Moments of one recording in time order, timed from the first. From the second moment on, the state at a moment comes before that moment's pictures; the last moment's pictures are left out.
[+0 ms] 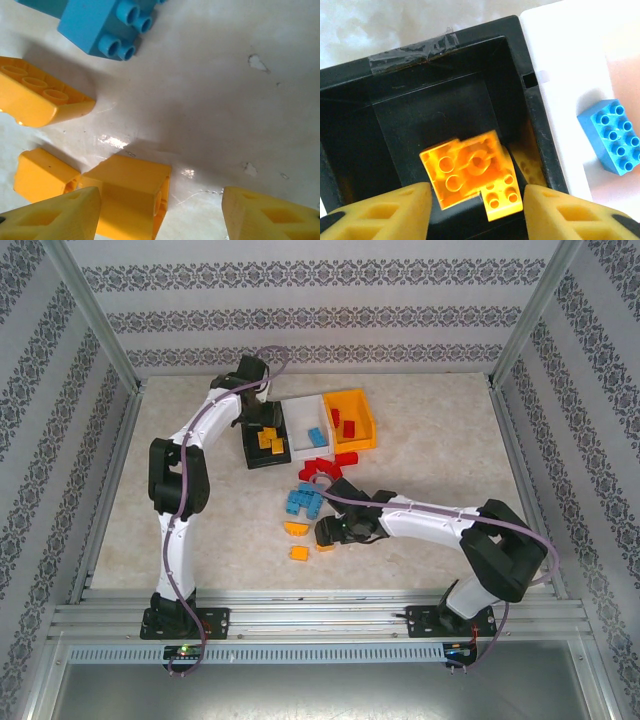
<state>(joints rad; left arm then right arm) -0.22 2.22 2.01 -0.90 0.08 -0.20 0.86 1.56 0.86 -0.48 -0.11 0.66</state>
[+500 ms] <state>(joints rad) -0.22 1.79 1.62 -0.86 0.15 -0.24 0.89 1.61 0.92 -0.53 -0.07 0.65</state>
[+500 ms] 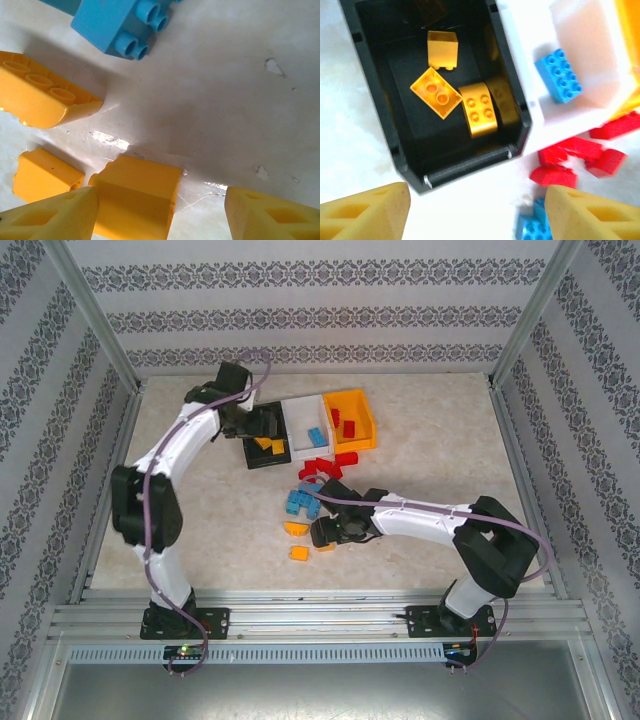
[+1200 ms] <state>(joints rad) -0.22 1.27 1.17 -0.87 0.21 -0.27 0.96 1.73 1.00 -0.57 -0.03 0.65</state>
